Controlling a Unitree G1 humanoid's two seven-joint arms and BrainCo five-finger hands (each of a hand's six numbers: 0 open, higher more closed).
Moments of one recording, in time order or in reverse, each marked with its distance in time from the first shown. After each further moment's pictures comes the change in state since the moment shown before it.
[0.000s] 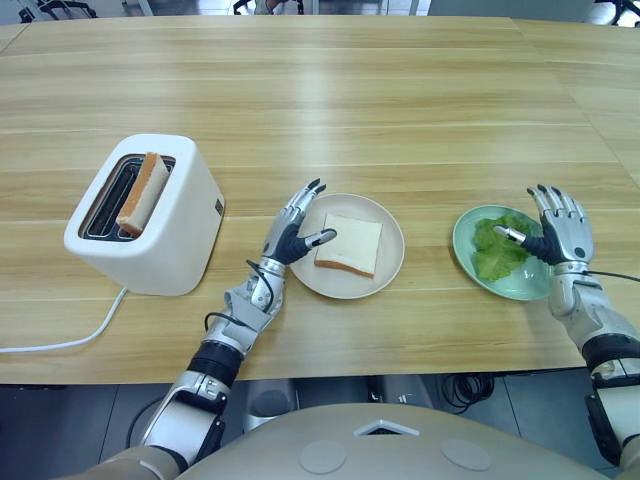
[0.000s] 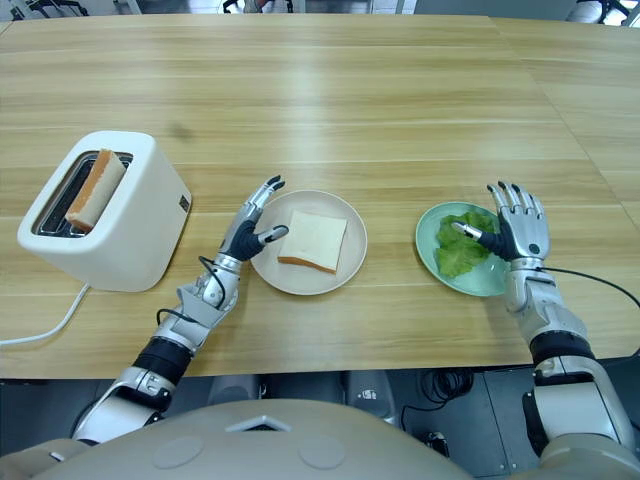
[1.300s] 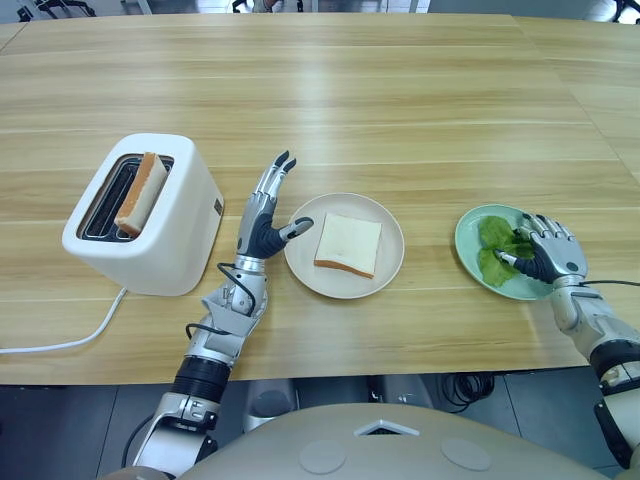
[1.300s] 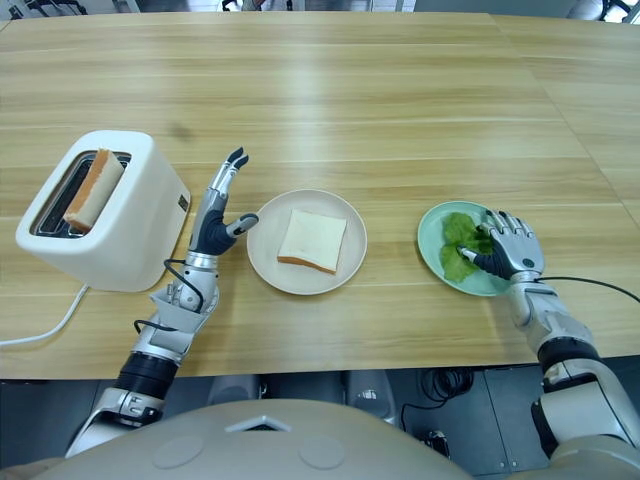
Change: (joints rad) left arm 0.082 -0.008 0.072 -0.189 -0.001 0.005 0.040; right arm 0.027 -0.060 0.142 -0.013 0.009 0.029 0.085
